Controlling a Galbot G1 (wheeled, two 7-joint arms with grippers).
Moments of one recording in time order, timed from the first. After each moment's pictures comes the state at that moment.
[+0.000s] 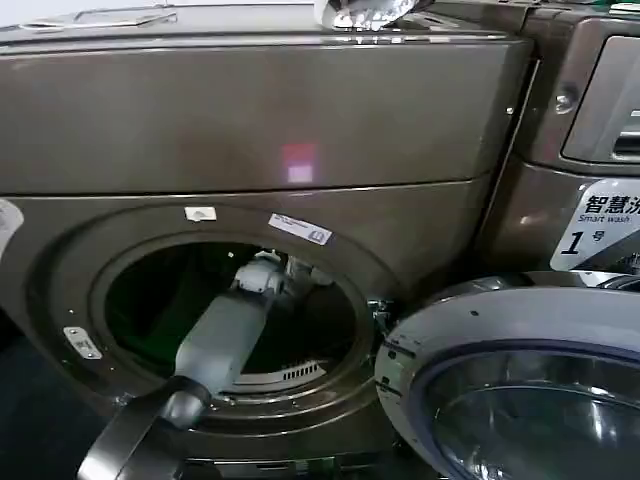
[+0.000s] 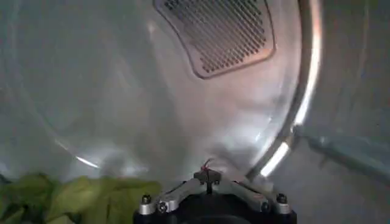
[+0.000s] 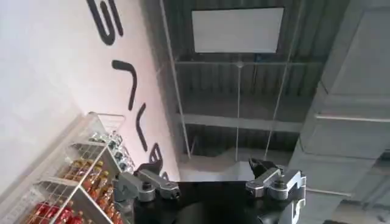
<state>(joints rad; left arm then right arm) 0.18 -1.47 0.02 -0.80 -0.42 0.20 -0.16 -1.78 1.12 2.40 1.91 0.53 0.12 0.03</state>
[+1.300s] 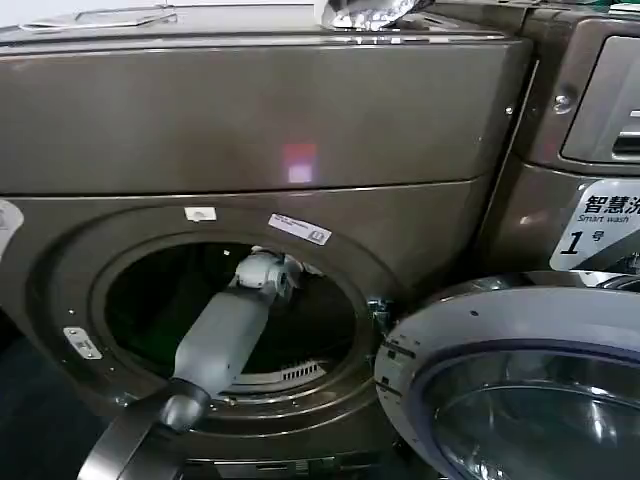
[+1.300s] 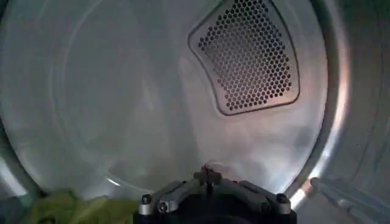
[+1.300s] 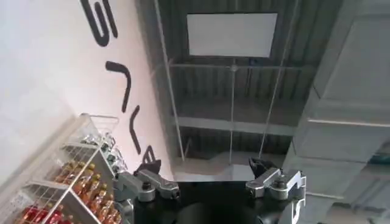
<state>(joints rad) 0.19 -1.47 0.00 -0.89 -0.50 0.17 -0.28 -1.78 1.11 2.41 1.90 0.52 0.13 0.04</state>
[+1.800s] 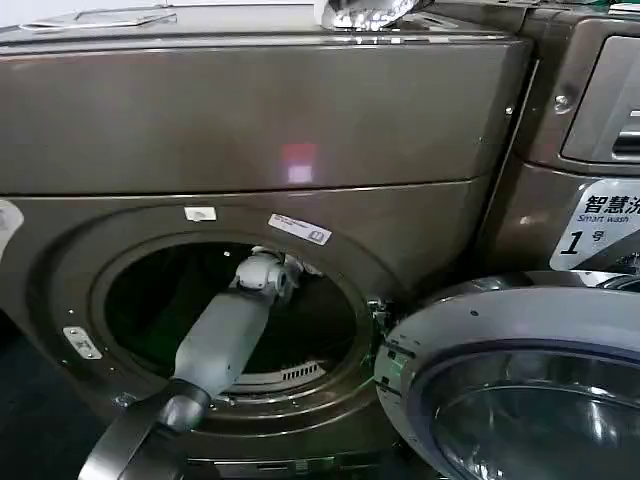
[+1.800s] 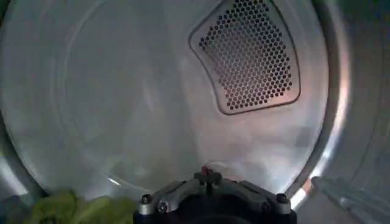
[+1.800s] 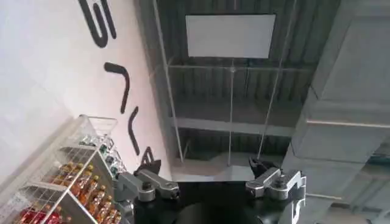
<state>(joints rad) 0.19 -1.47 -0.01 -0.88 -0.50 0.16 -0.28 -1.77 1.11 2.41 1.90 0.52 0.14 0.05</state>
